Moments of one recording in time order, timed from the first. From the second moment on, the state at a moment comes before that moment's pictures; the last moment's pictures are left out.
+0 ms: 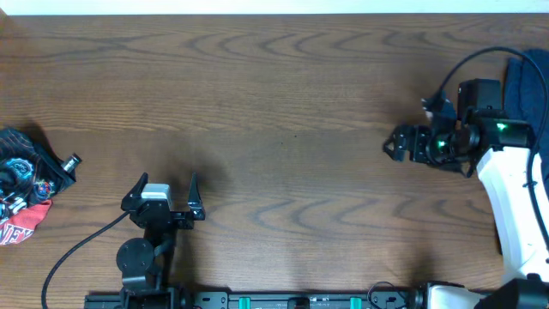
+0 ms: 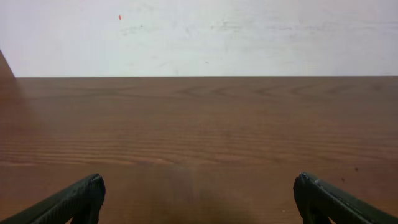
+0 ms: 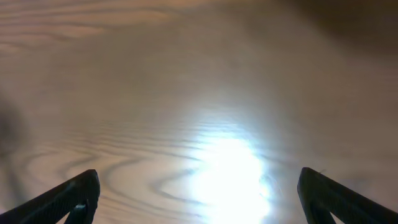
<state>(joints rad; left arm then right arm) 0.06 0.01 0.04 -0.16 0.12 -0.02 -0.10 1.43 1.15 -1.04 -0.30 0.13</state>
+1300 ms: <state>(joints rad) 0.06 0.01 0.04 -0.16 0.12 -0.02 -0.85 1.95 1.52 -1.03 -0.08 0.15</state>
